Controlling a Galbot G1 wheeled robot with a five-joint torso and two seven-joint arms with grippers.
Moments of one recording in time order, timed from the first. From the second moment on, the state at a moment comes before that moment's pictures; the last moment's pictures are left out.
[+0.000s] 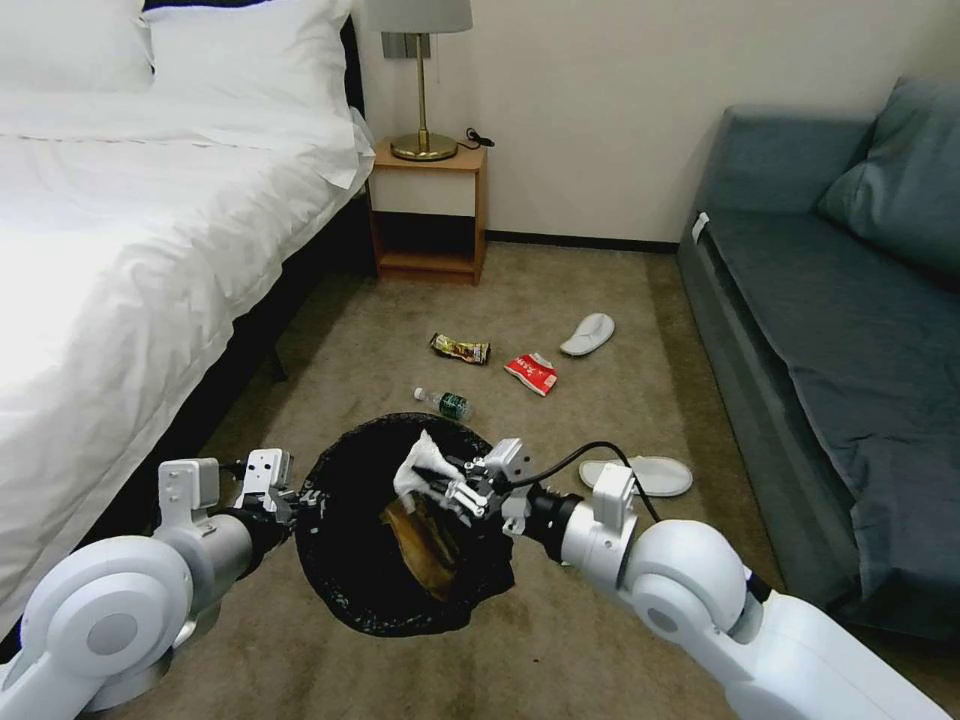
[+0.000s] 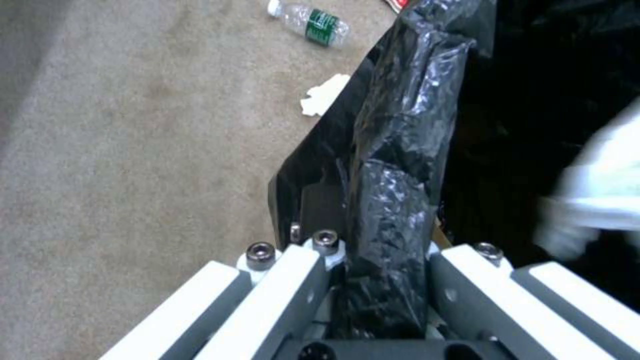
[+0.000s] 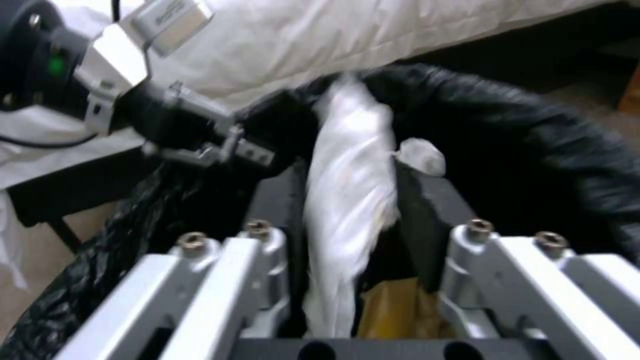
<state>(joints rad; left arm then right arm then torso) 1.41 -0.70 -0.58 -2.39 -1.48 0.74 -0.68 -0.97 0.92 -0.13 2.19 0.68 -0.42 -0.14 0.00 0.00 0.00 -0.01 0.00</state>
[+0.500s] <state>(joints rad) 1.40 -0.70 -0.59 -2.39 -1.48 0.74 -0.68 -0.94 0.95 -0.15 2.19 0.66 -0.43 -0.10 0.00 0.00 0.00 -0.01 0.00</state>
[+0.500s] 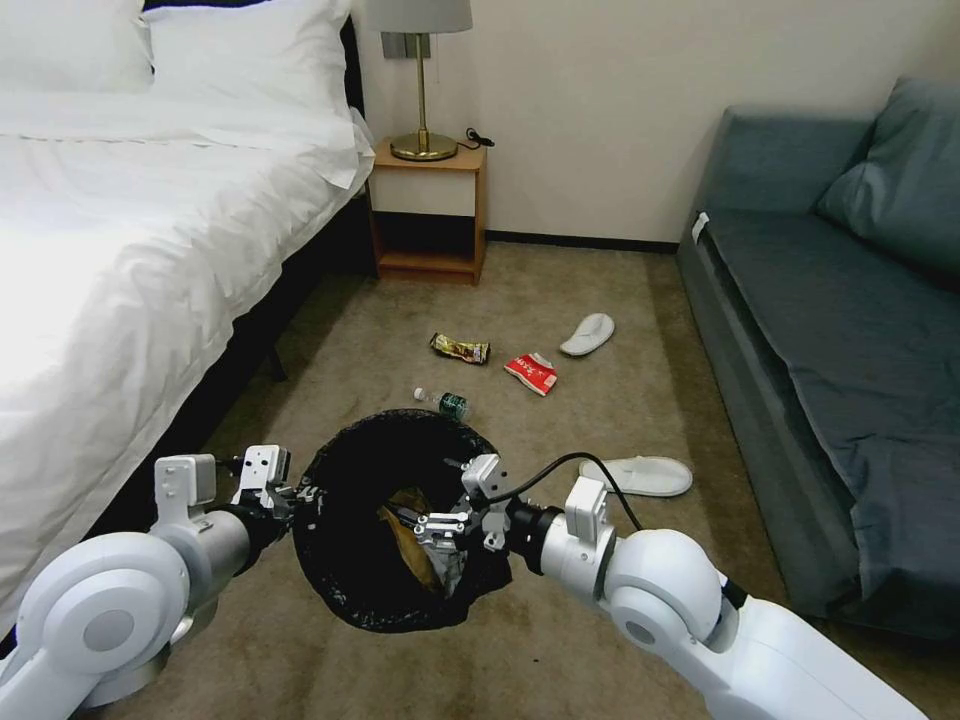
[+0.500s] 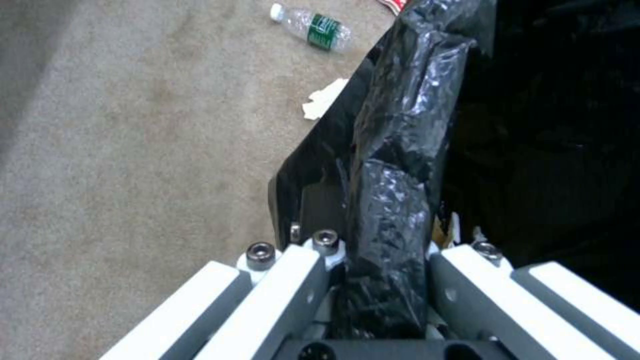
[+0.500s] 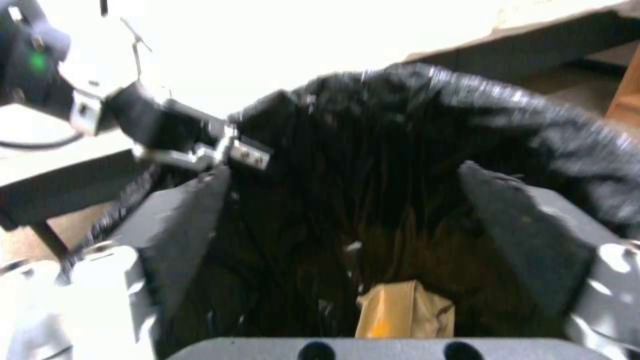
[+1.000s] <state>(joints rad) 1.40 -0.71 -0.59 -2.37 -1.47 0.74 -0.67 -0.90 0.92 0.10 2.30 0.84 -0.43 -0.04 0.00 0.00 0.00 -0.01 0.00</state>
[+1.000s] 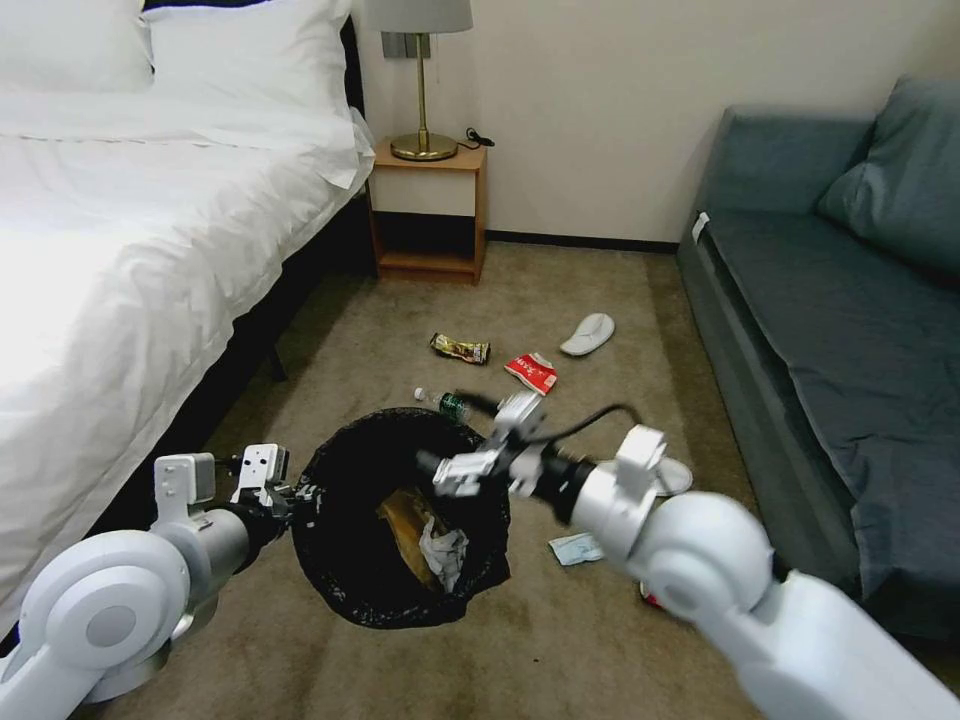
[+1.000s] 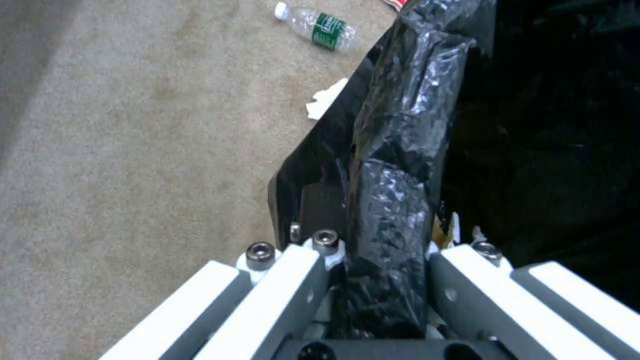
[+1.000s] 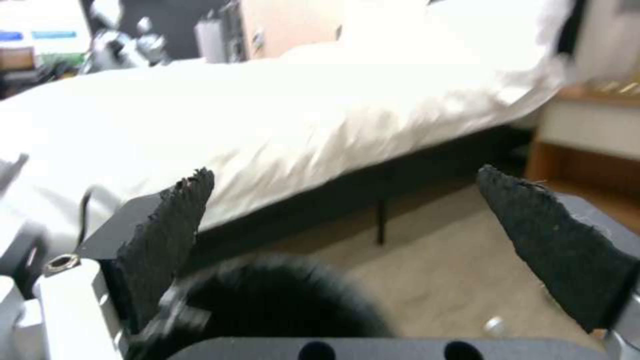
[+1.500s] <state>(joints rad) 1.43 -0.73 -0.65 -2.38 -1.46 0.74 -0.68 -0.99 0.83 0.33 2.21 0.95 -0.44 0.01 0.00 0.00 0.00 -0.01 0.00</state>
